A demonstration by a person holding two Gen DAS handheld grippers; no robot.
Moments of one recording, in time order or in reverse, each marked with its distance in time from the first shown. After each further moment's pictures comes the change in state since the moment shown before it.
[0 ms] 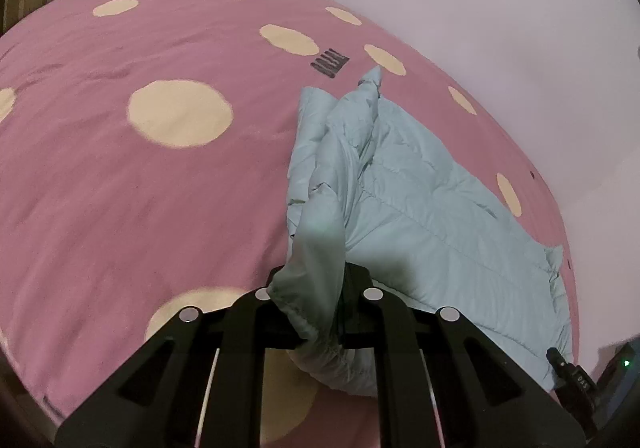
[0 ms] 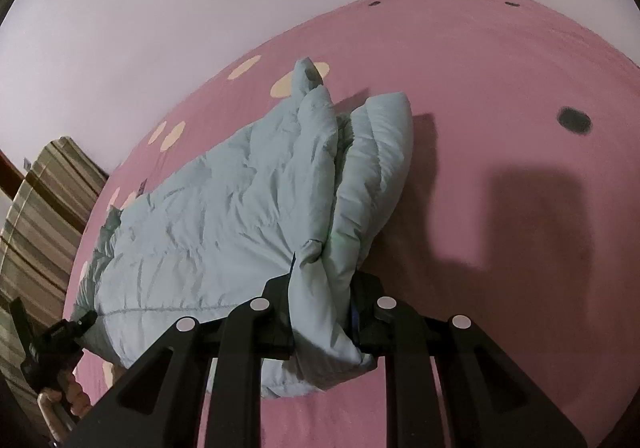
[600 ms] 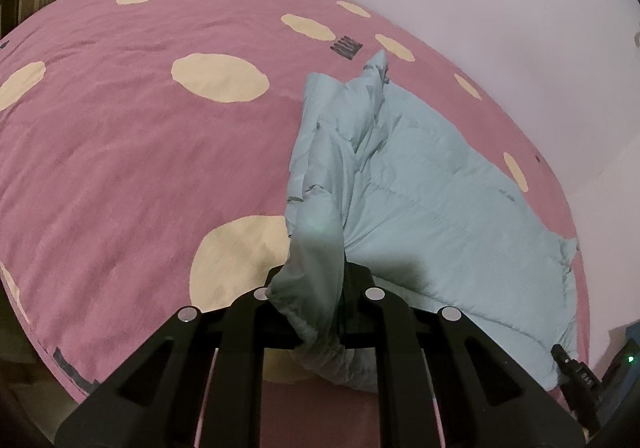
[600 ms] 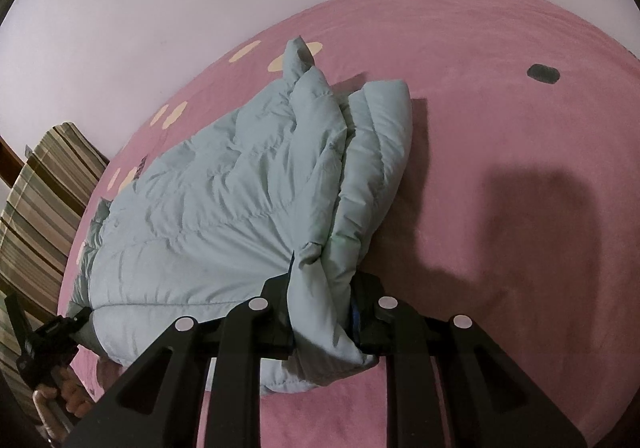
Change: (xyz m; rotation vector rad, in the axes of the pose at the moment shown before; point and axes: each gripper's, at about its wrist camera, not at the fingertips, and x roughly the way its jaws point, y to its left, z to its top) left arm -0.016 0.022 -0.037 0.014 0.007 0.028; right arm -0.008 -0.006 -0.031 -0.023 0.011 -0.013
